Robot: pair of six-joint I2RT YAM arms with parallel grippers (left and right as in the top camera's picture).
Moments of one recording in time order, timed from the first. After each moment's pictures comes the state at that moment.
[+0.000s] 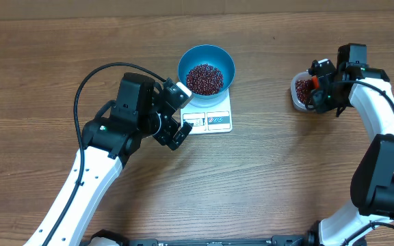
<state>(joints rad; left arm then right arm) -0.35 1.30 1.11 -0.71 0.25 0.34 -0.16 1.85 1.35 -0.80 -0.04 -0.50</state>
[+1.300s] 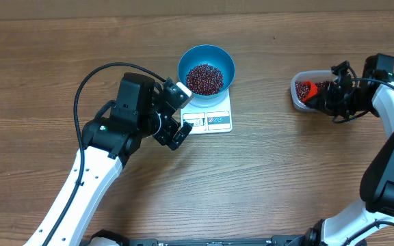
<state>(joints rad) -0.35 1.30 1.11 -0.71 0.25 0.34 -0.33 1.87 1.35 -0.90 -0.64 -0.06</state>
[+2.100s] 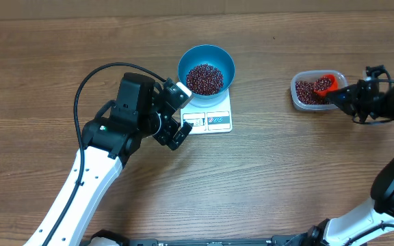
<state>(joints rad) -0.35 1.30 1.11 -0.71 0.25 0.34 -0.53 1.87 1.35 -0.88 -0.89 0.03</state>
